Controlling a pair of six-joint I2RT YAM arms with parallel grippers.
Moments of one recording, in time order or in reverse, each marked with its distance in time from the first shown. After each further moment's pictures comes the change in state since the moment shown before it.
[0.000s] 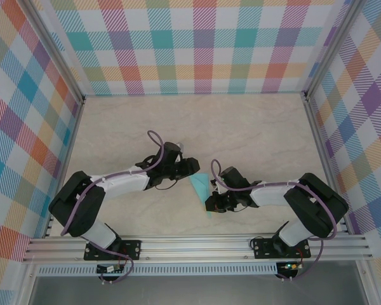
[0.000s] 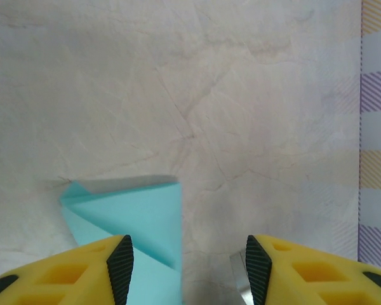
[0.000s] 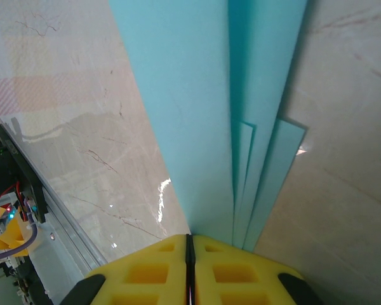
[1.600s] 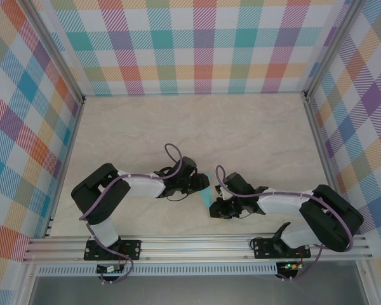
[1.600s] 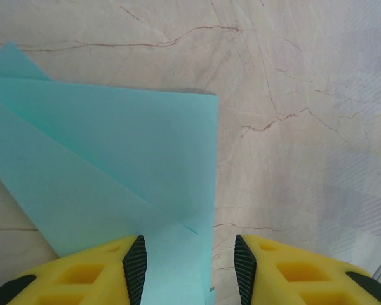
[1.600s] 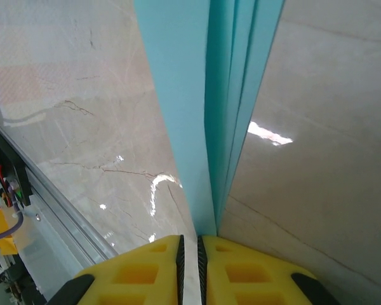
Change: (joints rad) left arm -0.135 0.200 -0.013 0.117 -0.029 -0.120; right arm 0.040 -0.175 -0.070 -0.117 0.058 0.051
